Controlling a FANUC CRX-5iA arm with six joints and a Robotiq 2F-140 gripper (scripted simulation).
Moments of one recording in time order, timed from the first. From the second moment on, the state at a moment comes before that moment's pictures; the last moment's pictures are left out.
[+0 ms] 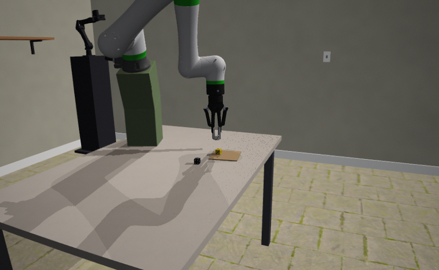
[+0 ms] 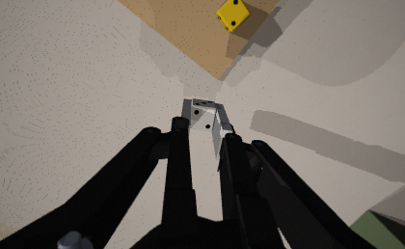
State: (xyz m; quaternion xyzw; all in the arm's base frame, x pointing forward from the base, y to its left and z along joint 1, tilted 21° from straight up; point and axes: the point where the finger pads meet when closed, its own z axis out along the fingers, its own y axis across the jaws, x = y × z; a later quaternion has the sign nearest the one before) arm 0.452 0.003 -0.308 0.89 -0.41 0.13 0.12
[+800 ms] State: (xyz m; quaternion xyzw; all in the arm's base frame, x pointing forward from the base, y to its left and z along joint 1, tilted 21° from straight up) arm 0.454 0.021 -0.264 0.89 -0.43 0.14 0.12
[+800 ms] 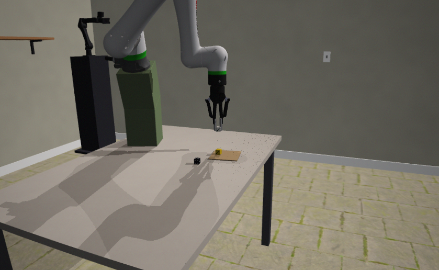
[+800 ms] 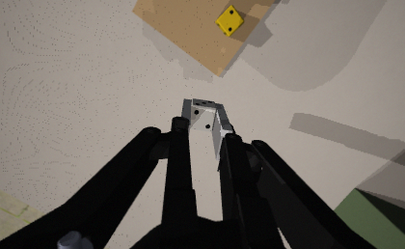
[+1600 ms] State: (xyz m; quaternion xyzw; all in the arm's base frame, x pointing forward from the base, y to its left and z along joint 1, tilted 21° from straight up) arm 0.620 0.122 -0.297 0.80 -0.58 0.11 -0.05
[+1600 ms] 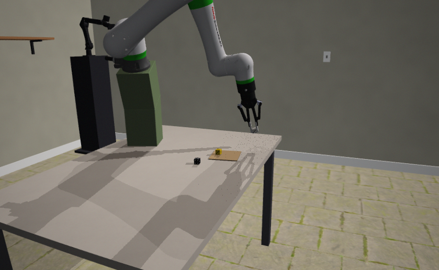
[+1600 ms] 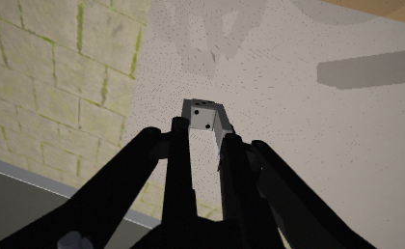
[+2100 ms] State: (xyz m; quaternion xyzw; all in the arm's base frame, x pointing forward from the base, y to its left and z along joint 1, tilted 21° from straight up) arm 0.659 0.142 -0.300 0.79 -0.56 -0.01 -0.23
